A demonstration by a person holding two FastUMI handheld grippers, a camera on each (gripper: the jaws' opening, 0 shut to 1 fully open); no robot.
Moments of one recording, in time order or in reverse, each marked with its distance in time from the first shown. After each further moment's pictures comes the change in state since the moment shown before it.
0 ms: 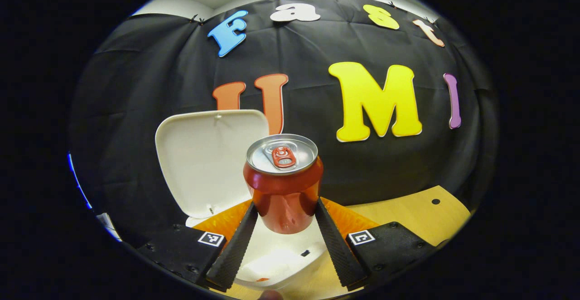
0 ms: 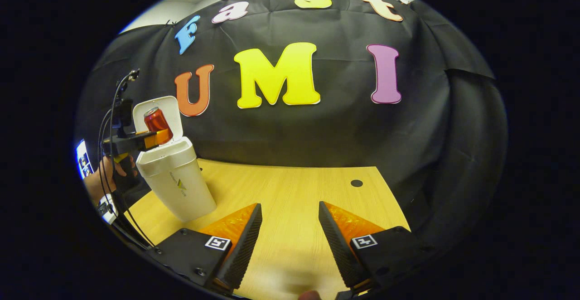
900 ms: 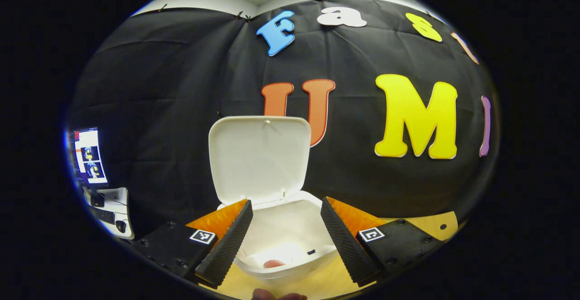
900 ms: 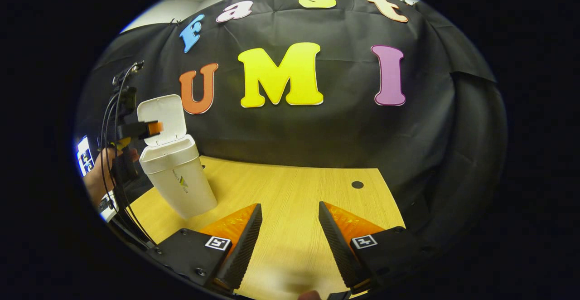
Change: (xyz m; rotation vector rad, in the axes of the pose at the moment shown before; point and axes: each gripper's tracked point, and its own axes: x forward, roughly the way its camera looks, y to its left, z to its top) left arm -0.028 0.013 0.062 -0.158 -0.083 0.285; right arm -0.005 -0.021 0.006 -0.024 0.005 0.030
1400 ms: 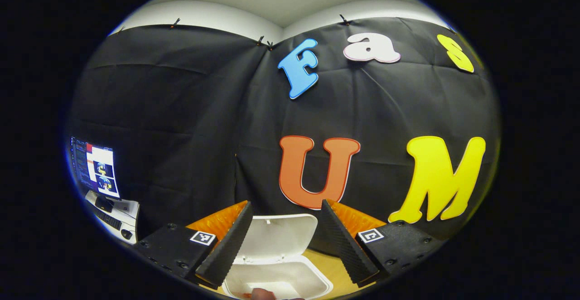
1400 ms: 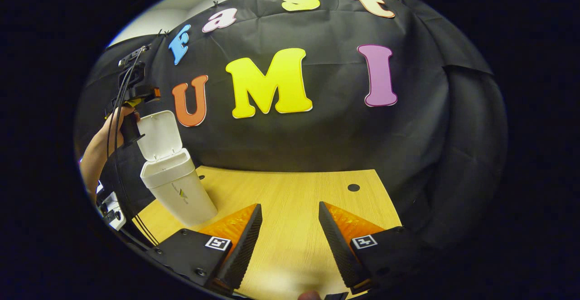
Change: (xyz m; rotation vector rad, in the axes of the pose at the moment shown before) left arm 0.064 0.013 0.144 -0.068 -0.133 0.193; right arm -0.007 -0.026 0.030 0.080 -0.014 -0.008
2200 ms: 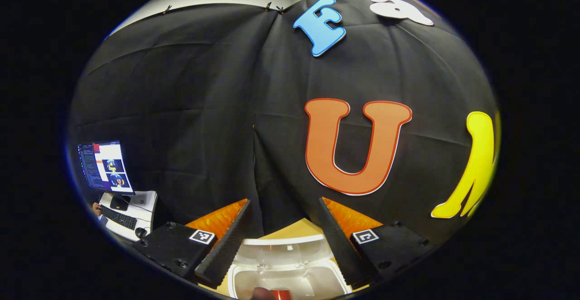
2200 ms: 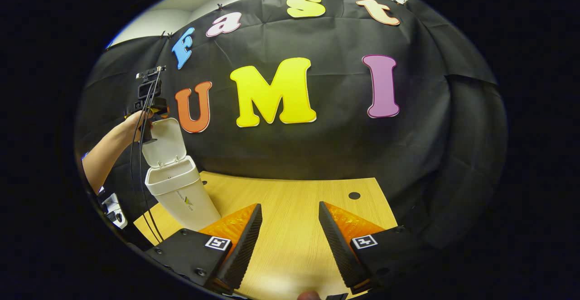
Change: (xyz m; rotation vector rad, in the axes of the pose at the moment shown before) left arm 0.069 0.029 -0.066 0.042 0.258 0.131; right arm -0.010 0.014 0.024 -0.021 -0.037 0.010
